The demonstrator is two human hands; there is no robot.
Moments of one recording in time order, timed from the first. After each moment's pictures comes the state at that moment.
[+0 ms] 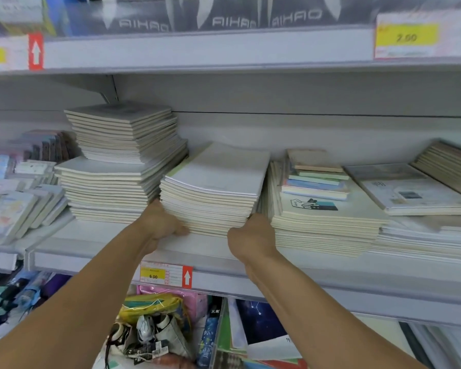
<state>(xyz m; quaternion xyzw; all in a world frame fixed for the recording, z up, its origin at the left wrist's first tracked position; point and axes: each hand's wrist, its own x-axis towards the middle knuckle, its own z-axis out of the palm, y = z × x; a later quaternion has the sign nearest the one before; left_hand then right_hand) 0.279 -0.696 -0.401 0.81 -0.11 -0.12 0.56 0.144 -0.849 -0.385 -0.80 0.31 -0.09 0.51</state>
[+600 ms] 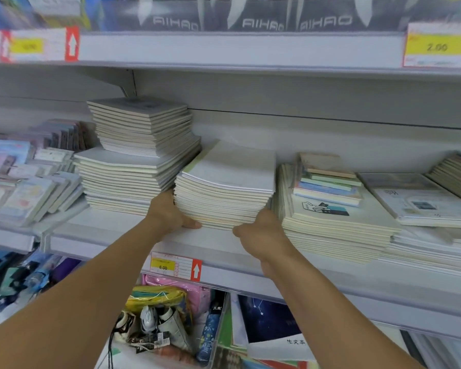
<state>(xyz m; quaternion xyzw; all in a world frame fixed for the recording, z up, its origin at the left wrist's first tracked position) 0.279 -0.694 -0.399 0.87 -0.09 -0.03 0.49 0.129 -0.849 -0.372 -0.83 0.22 -0.08 0.50</state>
